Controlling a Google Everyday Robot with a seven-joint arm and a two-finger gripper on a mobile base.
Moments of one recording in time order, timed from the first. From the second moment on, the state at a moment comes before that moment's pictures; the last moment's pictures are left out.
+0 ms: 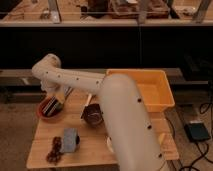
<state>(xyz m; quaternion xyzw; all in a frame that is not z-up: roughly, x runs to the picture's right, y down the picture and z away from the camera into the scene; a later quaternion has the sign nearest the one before) -0.305 0.023 0.840 -0.18 -0.22 -0.42 0.86</state>
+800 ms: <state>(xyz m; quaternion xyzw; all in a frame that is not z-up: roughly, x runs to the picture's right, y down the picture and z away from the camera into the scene) -0.303 0.042 0.795 -0.18 -0.24 -0.50 0.81</state>
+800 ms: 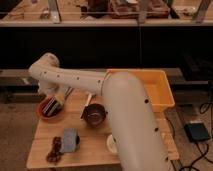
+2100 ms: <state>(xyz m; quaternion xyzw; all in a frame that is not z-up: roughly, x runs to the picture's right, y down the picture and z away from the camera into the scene) -0.247 0.130 0.675 -0.22 -0.24 -0.55 0.77</state>
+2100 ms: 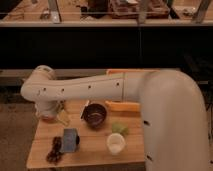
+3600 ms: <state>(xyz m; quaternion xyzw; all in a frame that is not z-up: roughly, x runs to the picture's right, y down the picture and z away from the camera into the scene) -0.192 0.203 0.680 -0.24 -0.31 -0.66 0.64</state>
